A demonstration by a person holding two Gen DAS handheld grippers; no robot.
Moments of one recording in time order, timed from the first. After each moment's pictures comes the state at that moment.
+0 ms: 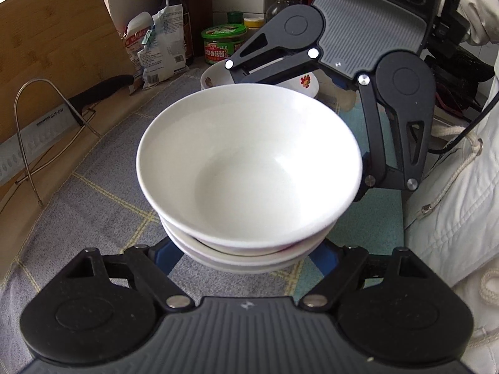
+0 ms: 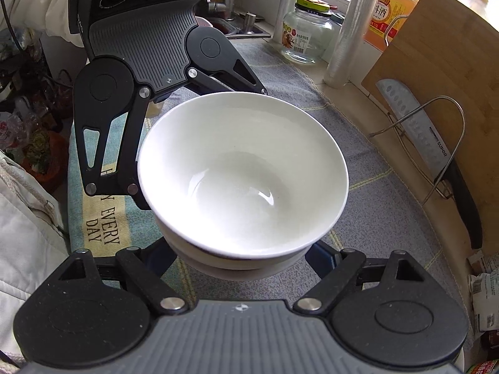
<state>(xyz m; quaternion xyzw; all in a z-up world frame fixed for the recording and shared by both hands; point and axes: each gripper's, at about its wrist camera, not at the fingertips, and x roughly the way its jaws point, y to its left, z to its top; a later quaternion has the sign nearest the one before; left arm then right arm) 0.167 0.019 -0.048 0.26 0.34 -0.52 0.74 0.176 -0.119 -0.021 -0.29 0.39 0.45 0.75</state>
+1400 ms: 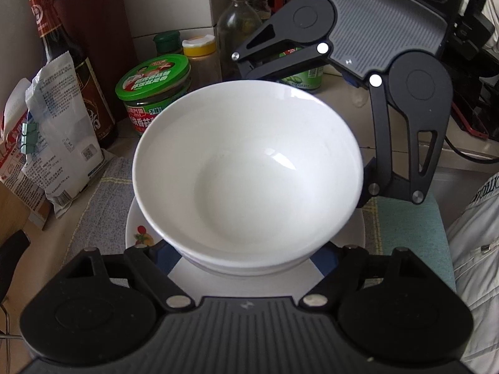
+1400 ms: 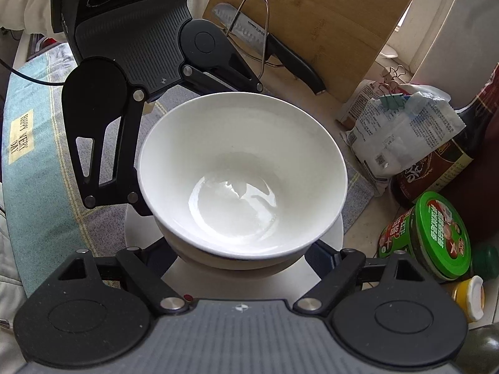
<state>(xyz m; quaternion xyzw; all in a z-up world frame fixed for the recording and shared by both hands) 0.241 -0.221 -0.070 0.33 0.31 -0.59 0.67 0.220 -0.331 -0.028 -0.26 0.43 0.31 0.80</state>
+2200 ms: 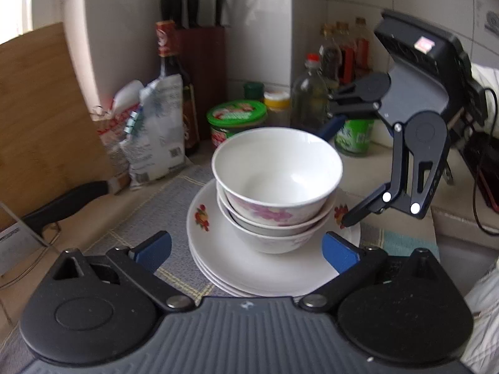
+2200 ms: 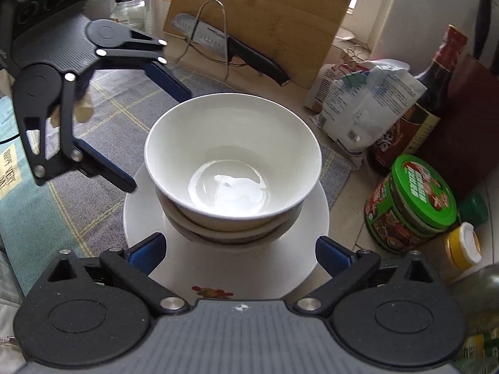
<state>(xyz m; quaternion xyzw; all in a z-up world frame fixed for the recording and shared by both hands) 0.197 -0.131 -0.034 0.18 0.25 -0.48 0.82 0.188 -0.333 -0.011 -0.20 0.44 0.21 0.85</state>
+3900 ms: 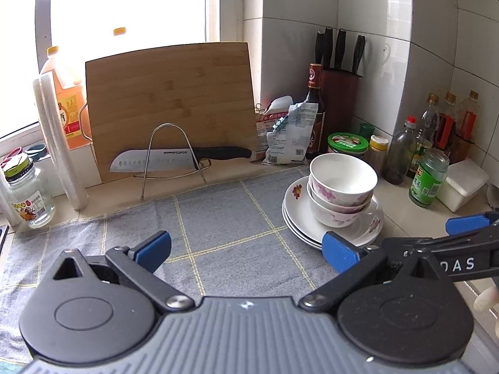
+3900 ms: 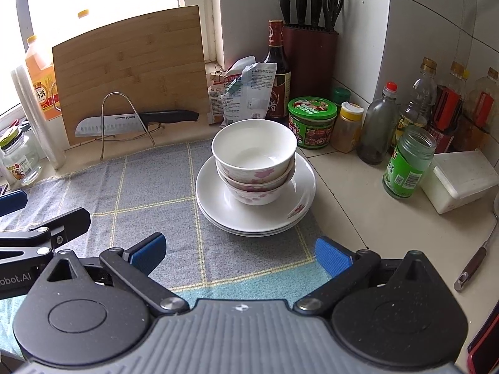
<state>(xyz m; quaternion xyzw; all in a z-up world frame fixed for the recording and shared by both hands) 0.074 -0.041 0.037 0.08 0.29 -0.22 0.93 0.050 -0.208 0.054 0.06 0.40 -0.13 0.91</state>
